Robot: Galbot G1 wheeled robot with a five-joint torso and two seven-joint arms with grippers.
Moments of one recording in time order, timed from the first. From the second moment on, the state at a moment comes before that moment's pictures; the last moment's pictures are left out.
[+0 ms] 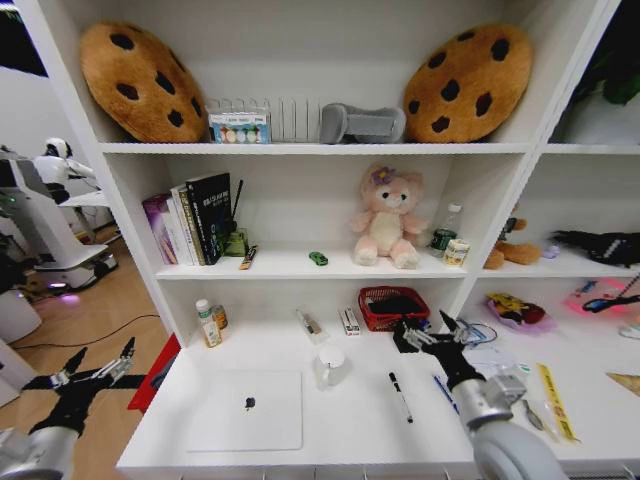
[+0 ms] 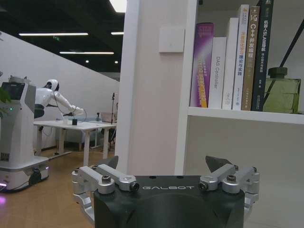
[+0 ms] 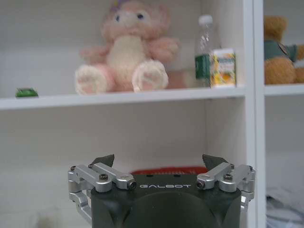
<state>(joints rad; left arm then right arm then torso) 1.94 -1.04 -1.10 -2.17 -0.83 -0.09 -0.11 -1.72 1.09 0.65 2.26 0.52 -0.06 0.26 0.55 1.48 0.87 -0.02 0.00</state>
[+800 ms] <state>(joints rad) 1.94 -1.04 -1.10 -2.17 -0.83 -0.09 -0.11 -1.52 0.90 0.48 2.08 0.95 -0.53 0.48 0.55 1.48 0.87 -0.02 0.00</state>
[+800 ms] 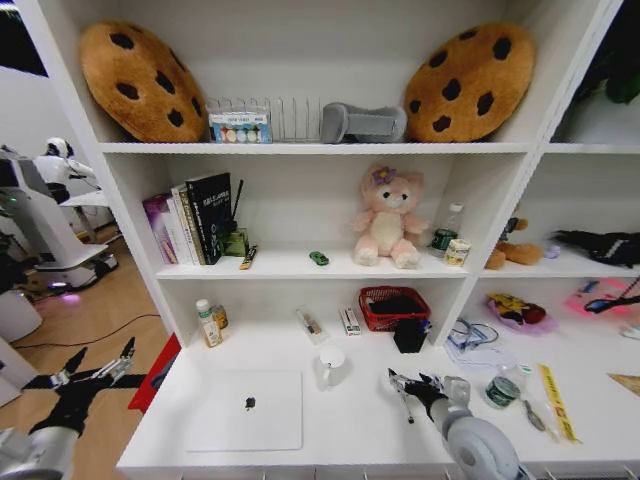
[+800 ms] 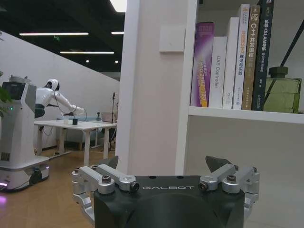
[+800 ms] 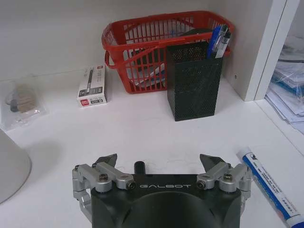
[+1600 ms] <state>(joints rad) 1.94 -1.04 -1.10 -2.17 -0.83 -0.09 -0.11 -1.45 0.87 0.35 1.99 0.91 -0.53 0.46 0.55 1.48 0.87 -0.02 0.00</state>
